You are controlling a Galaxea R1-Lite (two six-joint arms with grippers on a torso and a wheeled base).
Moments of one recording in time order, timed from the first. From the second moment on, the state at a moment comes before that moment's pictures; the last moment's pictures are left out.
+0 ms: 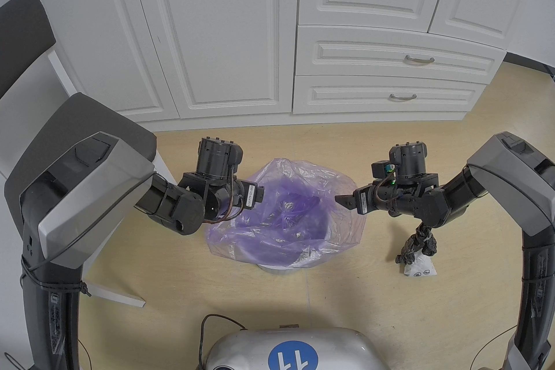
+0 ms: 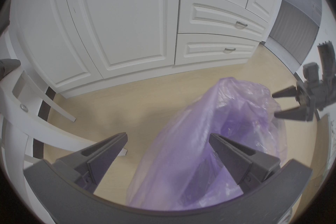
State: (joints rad) left arm -0.46 2.35 -1.37 -0.48 0.22 -0.04; right arm 0.32 2.32 -1.25 -0.58 0.11 -0.05
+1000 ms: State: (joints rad) left arm -0.41 2.59 -1.78 -0.49 0.29 -0.05; right arm 0.23 2.52 -1.44 -0.59 0.08 0.06
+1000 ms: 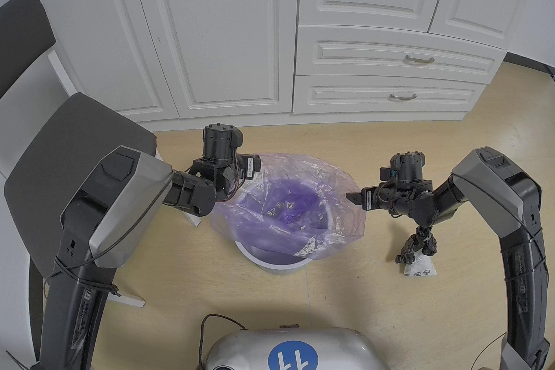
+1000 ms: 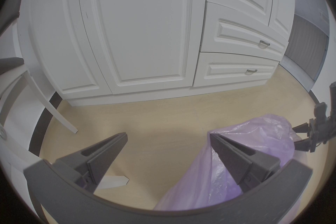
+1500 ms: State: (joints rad) left arm -0.36 2.67 -1.83 -0.49 0.30 -0.05; right arm 0.26 2.63 -1.51 -0.58 0.06 0.13
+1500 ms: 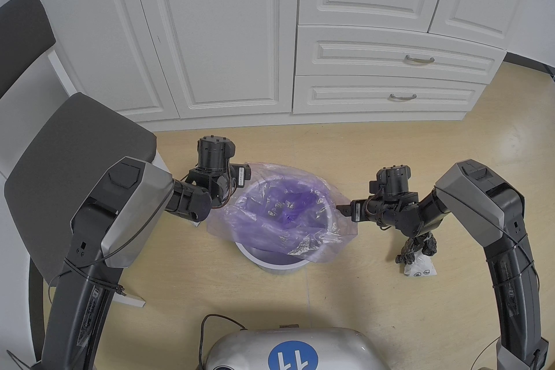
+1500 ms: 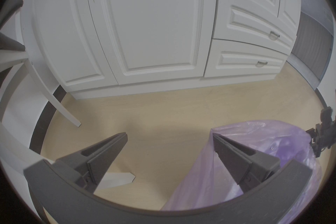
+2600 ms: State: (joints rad) left arm -0.40 2.42 -1.35 -0.60 0.31 -0.04; right arm 0.32 2.42 -1.24 -0.52 0.06 -0.05
